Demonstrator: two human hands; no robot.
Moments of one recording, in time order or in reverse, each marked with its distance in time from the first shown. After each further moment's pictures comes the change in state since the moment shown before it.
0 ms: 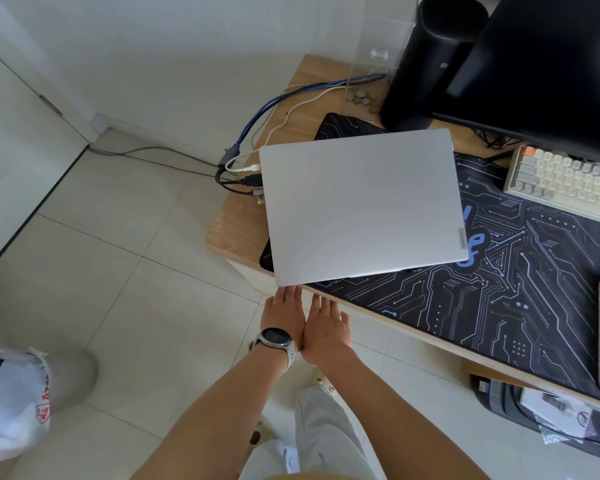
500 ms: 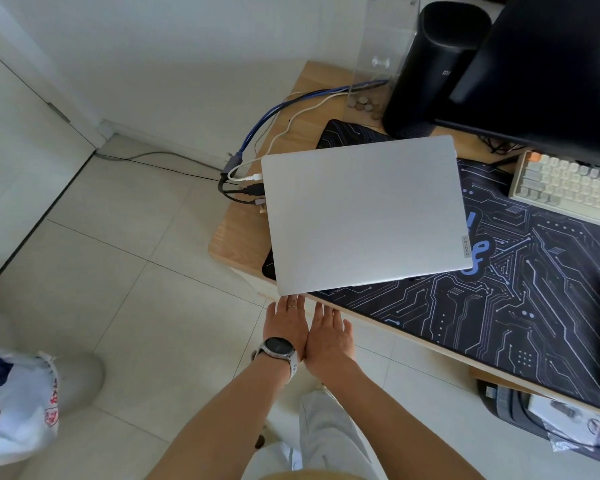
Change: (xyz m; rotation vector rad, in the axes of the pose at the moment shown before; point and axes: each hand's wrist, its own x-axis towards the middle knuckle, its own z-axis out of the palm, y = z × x) left_hand -0.003 0.001 -0.003 0.038 0.022 0.000; right_hand 0.001 0.000 0.006 0.025 0.057 0.007
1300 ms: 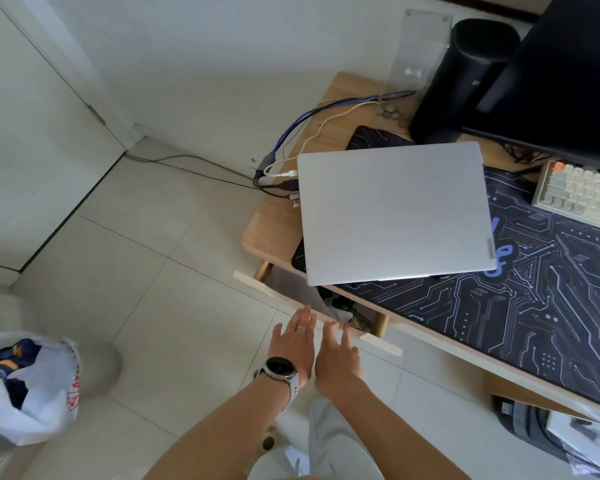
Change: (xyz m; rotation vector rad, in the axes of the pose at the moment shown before) left_hand -0.059 -0.029 0.024 -0.073 -0.072 0.056; right_hand -0.037 -0.022 0.038 -0.221 0.030 -0.121
